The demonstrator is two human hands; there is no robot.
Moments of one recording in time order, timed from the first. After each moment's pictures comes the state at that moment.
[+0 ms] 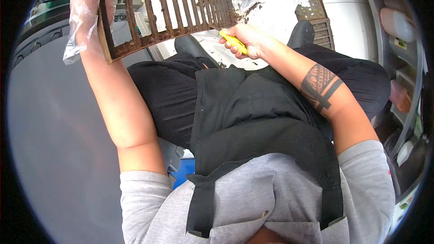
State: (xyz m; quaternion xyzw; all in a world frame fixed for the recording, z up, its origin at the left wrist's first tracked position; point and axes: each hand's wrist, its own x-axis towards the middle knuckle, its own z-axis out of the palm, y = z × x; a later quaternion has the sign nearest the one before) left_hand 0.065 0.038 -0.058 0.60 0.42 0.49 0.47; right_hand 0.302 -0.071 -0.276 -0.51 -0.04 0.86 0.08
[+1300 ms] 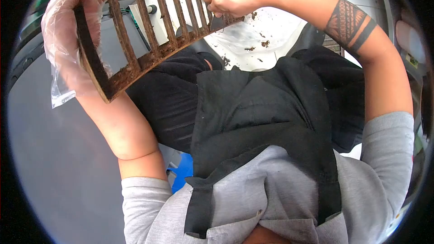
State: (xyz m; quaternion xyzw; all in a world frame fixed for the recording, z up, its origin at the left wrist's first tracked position) left_hand 0.070 0.022 -0.077 0.65 0.43 0.55 0.29; right_hand 0.289 0.083 -0.255 -0.01 -0.98 0.21 0.08
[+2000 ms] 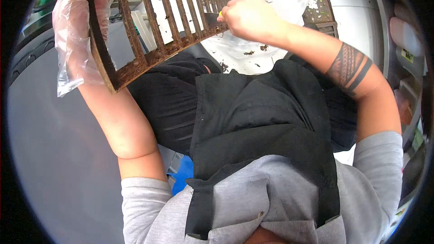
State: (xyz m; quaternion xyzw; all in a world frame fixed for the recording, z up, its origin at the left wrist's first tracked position) left_hand 0.029 0.048 -0.066 0.55 0.56 0.47 0.41; right_hand 0.294 -0.006 -0.240 -0.40 -0.89 0.21 0.12
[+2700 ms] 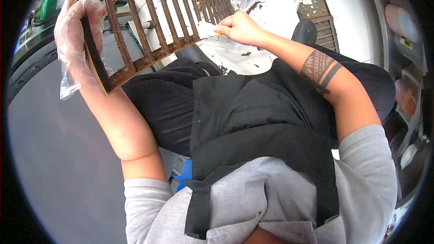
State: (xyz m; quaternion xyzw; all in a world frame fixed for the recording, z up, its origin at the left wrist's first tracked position) left_hand 0.035 0.055 -0.067 0.53 0.55 0.47 0.43; right_hand 0.312 -0.036 -0.304 -0.51 -0.64 0.54 0.16
